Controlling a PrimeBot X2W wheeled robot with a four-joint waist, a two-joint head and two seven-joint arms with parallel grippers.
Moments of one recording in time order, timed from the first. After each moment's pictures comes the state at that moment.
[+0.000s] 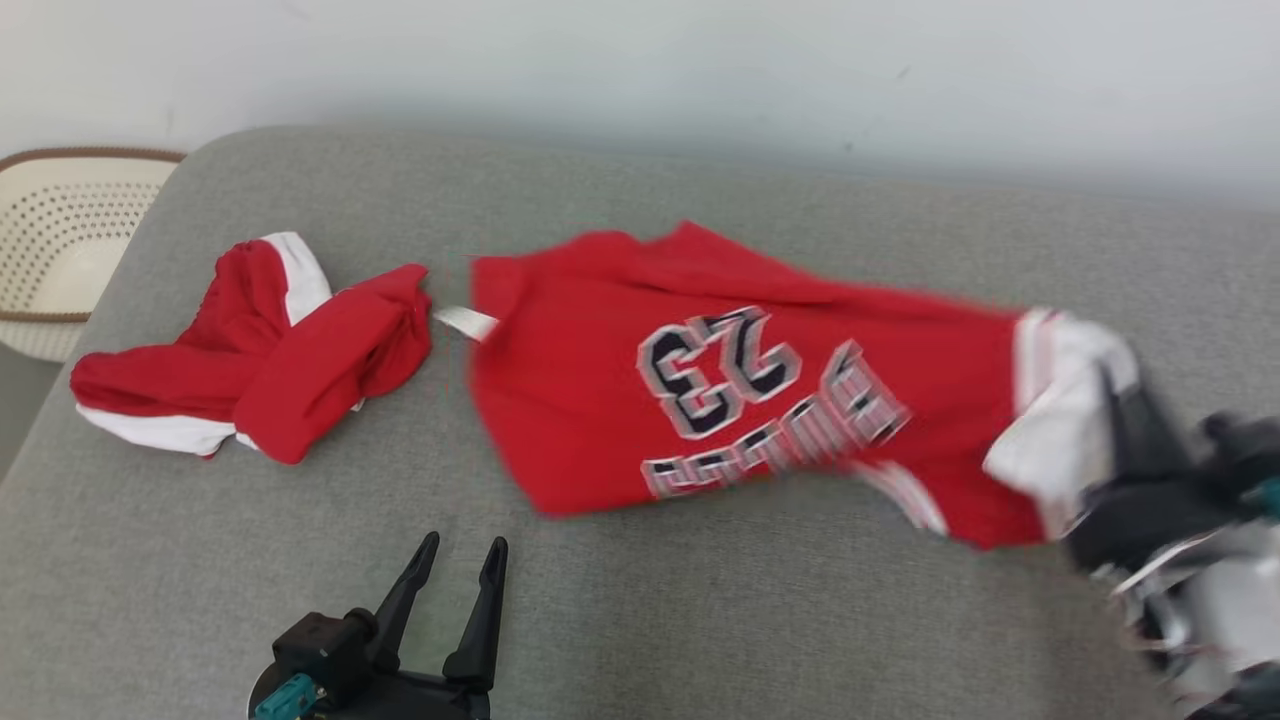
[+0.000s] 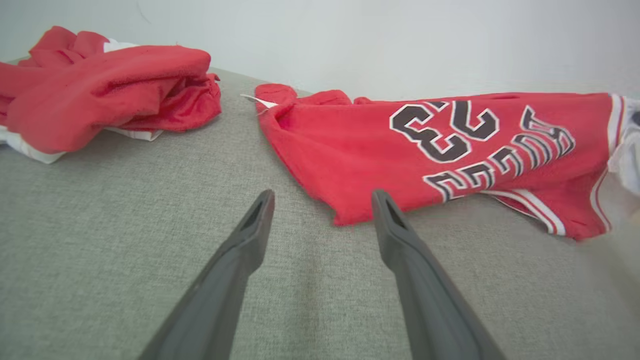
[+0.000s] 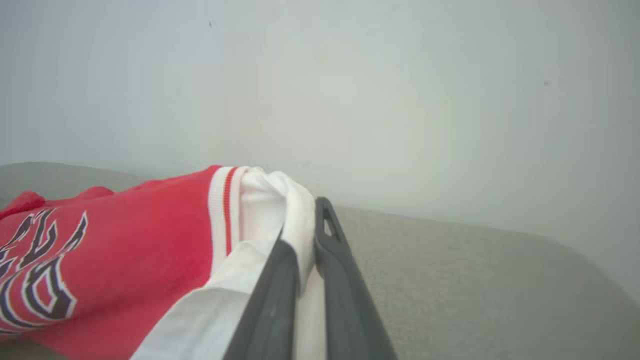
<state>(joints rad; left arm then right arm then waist) -0.25 0.05 -0.23 0.31 -0.31 -0.10 -0.26 -0.38 -0.29 0.15 0.42 0.14 0.13 -0.26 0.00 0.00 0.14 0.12</state>
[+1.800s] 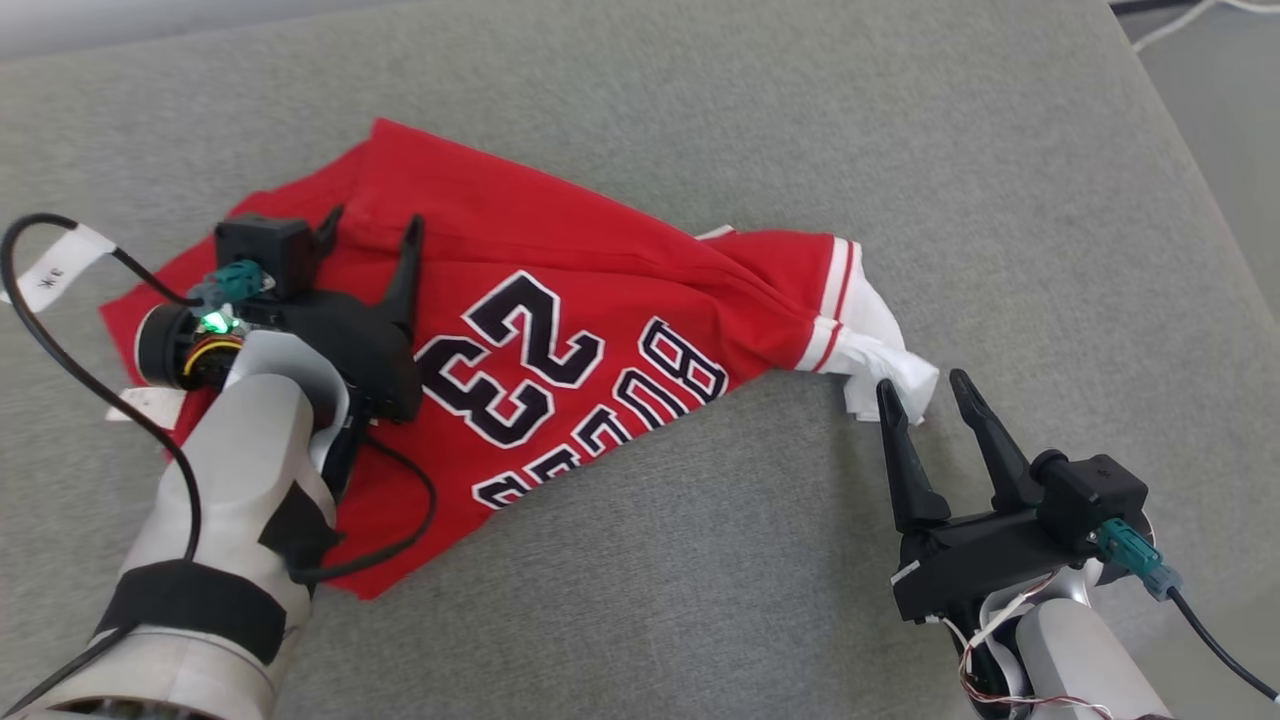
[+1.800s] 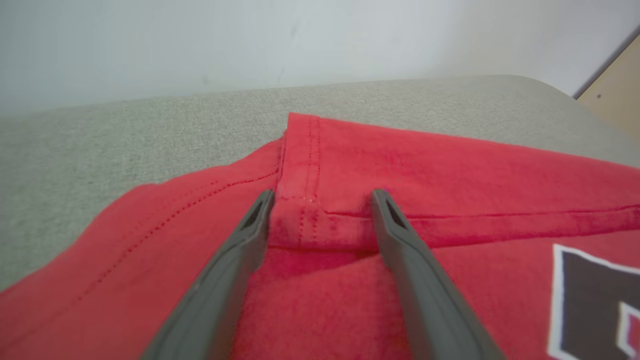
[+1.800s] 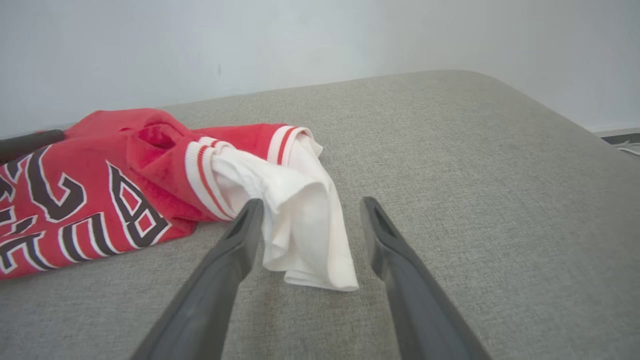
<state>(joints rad) -1.11 0.07 -0.32 1.12 -0.27 -0.09 -0.26 -0.34 -0.15 0.30 0.28 0.26 0.13 -0.26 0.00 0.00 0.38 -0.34</state>
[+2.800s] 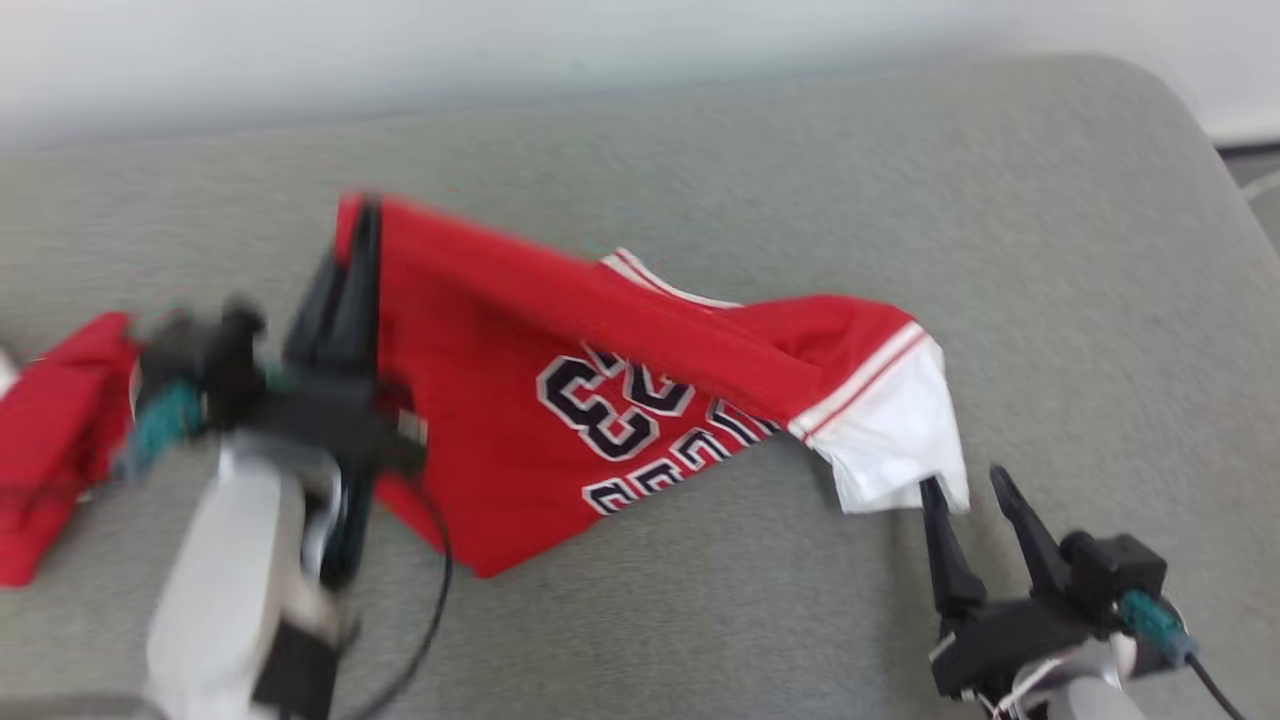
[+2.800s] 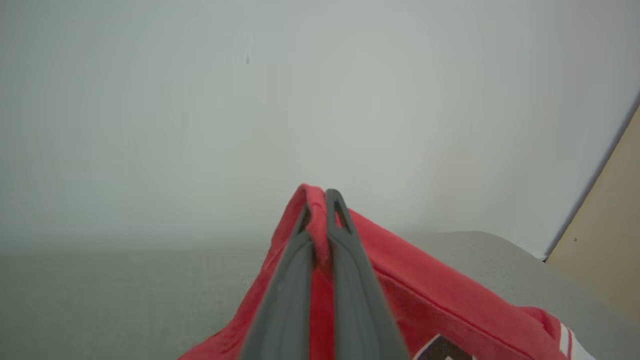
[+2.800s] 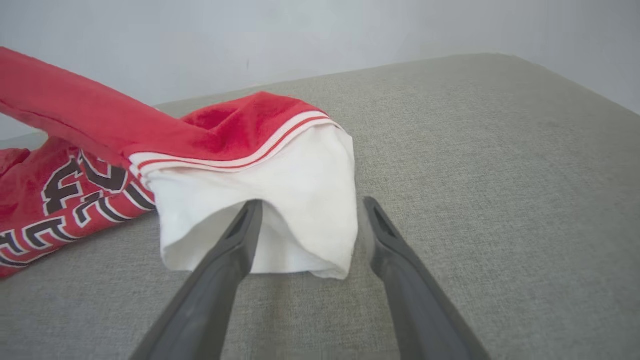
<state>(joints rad) -0.75 0.07 -0.11 0.40 -0.25 -0.12 -0.26 -0.25 -0.16 0.25 0.35 0.26 0.13 -0.26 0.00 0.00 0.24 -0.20</state>
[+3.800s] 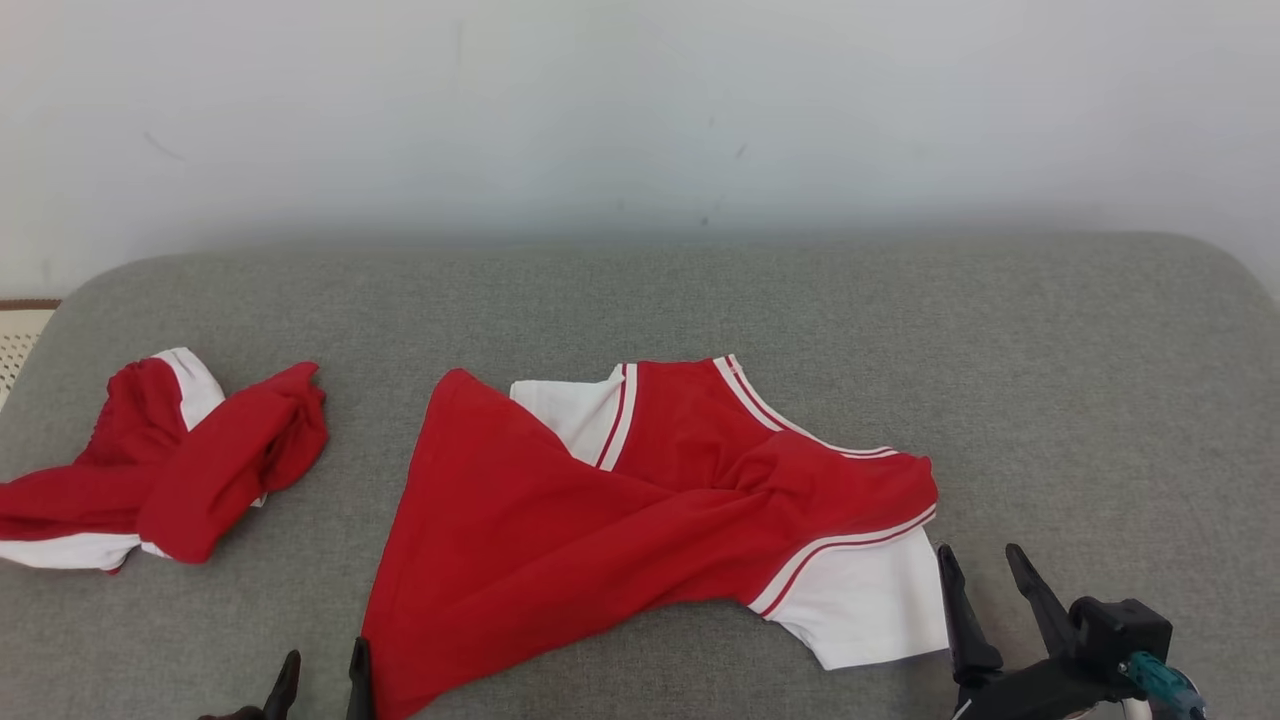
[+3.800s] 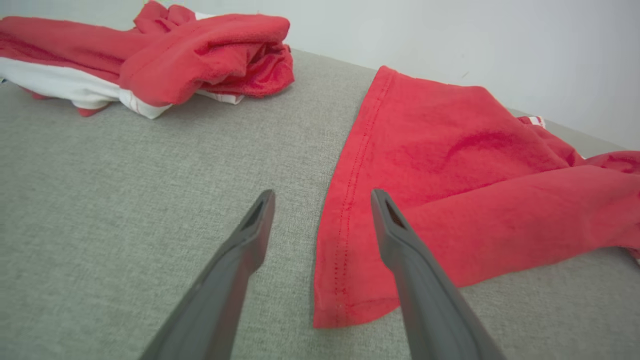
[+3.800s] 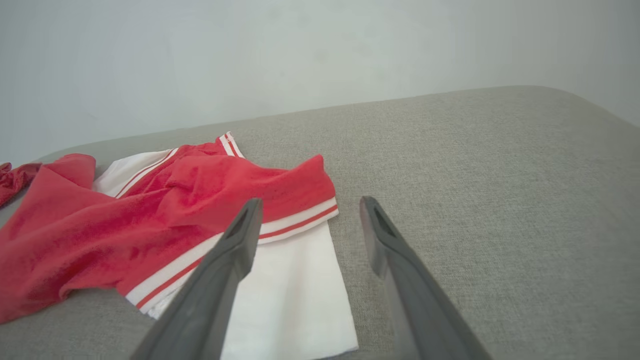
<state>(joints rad) -0.15 0.05 -0.01 0.44 -0.27 0.00 -0.26 -0.16 -0.18 0.24 0.40 0.27 0.13 -0.26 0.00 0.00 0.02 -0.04</state>
